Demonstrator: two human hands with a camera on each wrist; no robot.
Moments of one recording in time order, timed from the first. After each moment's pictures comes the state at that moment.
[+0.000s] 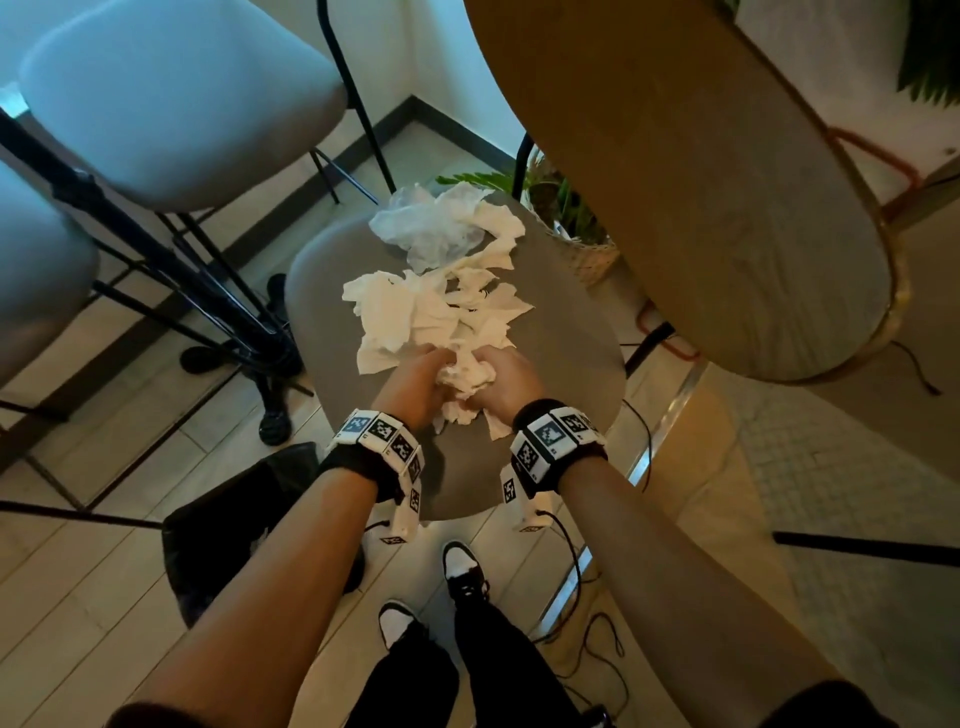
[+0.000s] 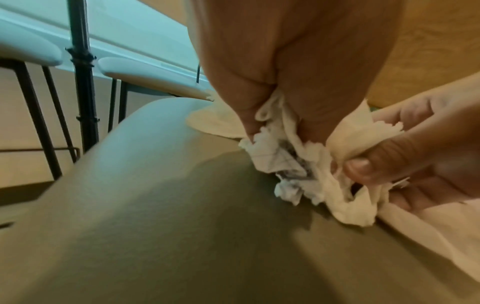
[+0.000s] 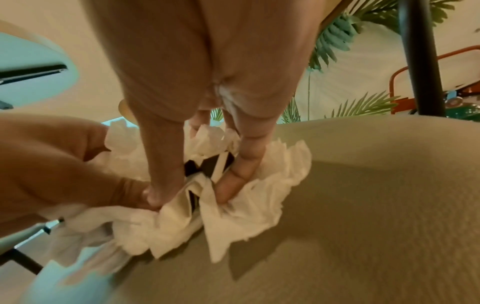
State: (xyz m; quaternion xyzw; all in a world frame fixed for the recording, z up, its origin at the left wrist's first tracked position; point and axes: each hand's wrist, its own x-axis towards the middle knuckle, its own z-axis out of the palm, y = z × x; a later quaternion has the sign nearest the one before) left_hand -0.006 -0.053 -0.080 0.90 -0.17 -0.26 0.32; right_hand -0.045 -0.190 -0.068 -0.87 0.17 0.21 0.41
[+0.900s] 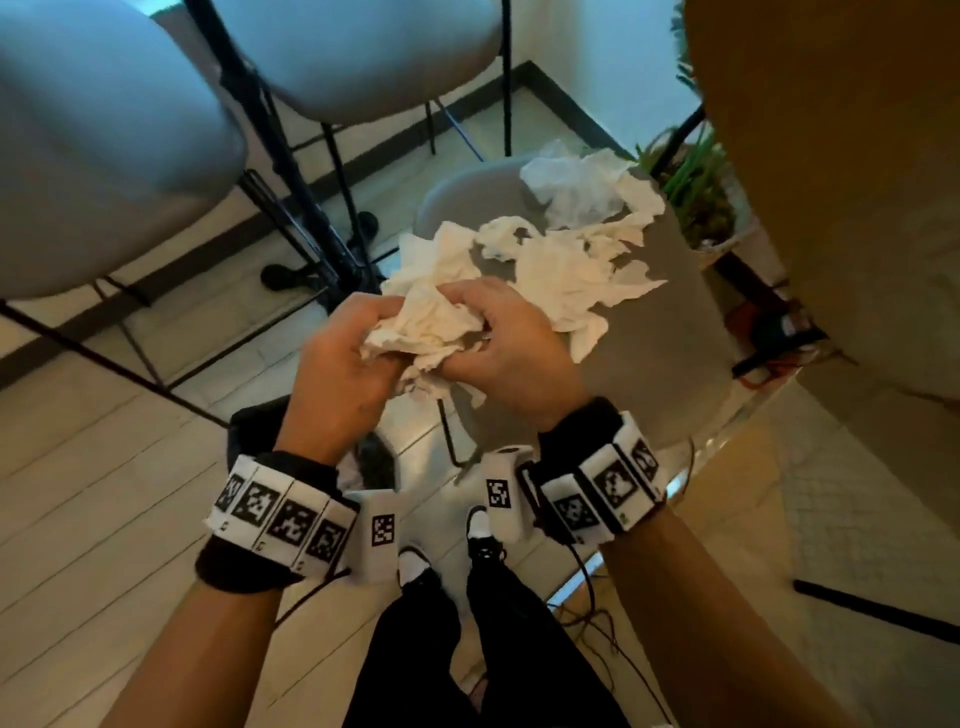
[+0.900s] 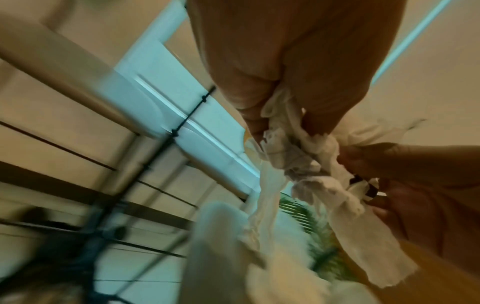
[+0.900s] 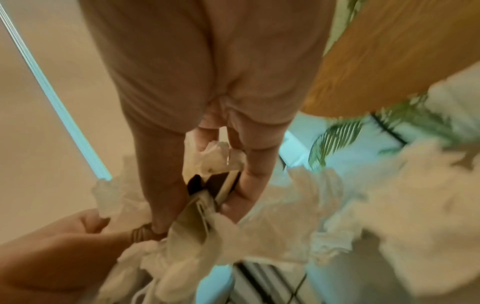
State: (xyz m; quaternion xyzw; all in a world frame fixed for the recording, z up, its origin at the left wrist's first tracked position) left_hand -0.085 0.112 0.022 0.86 -0.04 -0.01 0.51; right_hand -0.069 -0.049 0.044 -0.85 -0.07 0.13 0.50
